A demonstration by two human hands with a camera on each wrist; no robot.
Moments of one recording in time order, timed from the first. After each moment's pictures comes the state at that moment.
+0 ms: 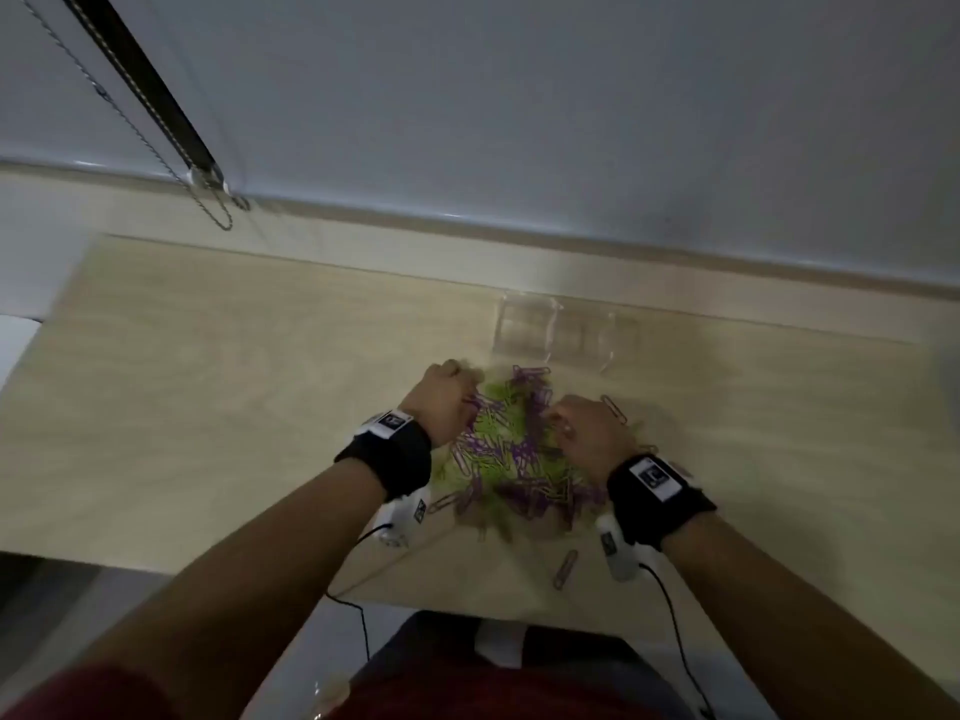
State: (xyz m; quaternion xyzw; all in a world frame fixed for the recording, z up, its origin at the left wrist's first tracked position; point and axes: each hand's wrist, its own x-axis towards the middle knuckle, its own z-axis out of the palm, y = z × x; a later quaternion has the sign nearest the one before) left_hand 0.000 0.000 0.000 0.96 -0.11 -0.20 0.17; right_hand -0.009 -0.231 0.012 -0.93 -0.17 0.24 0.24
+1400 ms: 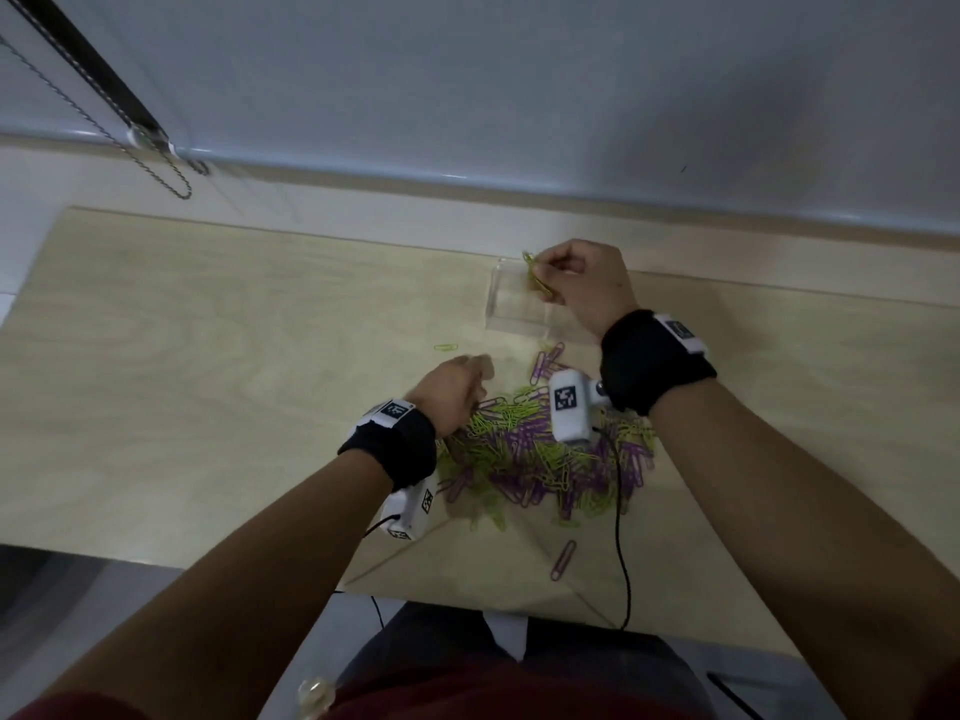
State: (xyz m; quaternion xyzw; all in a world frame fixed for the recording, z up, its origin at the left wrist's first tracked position) left_hand 0.004 -0.023 -0.032 0.92 -0.08 -0.24 0.31; right_hand 0.102 -0.202 0.043 -0.74 0.05 0.14 0.65
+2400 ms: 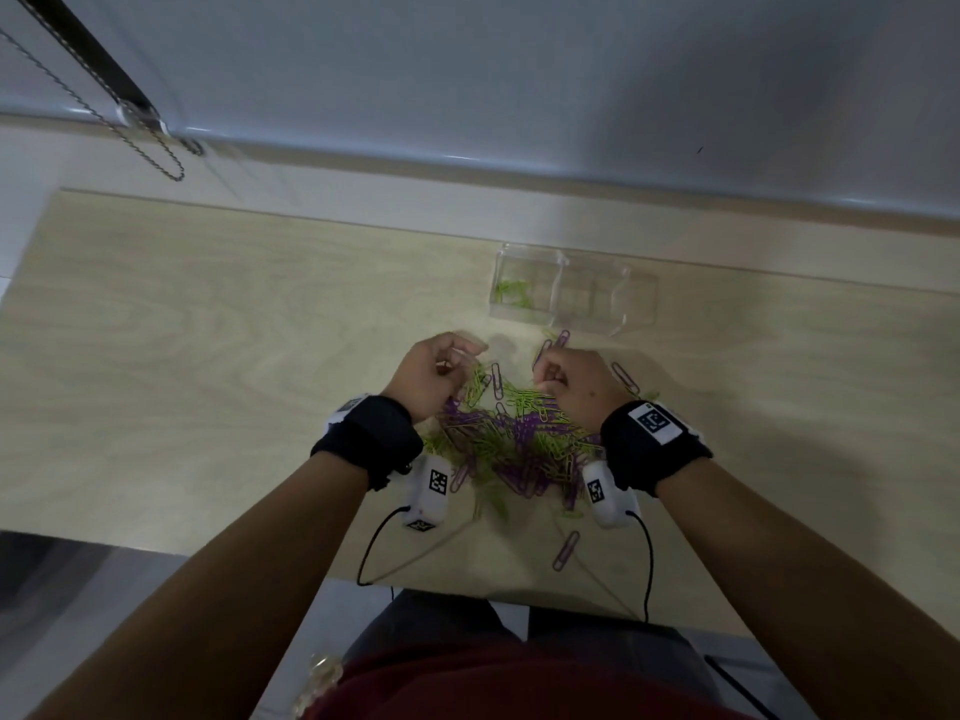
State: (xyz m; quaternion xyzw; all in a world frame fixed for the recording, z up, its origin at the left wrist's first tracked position) left_hand -0.005 -0.003 -0.024 0.78 0.09 -0.18 0.60; right_hand 0.024 -0.228 -0.027 -0.88 -0.12 0.25 0.38
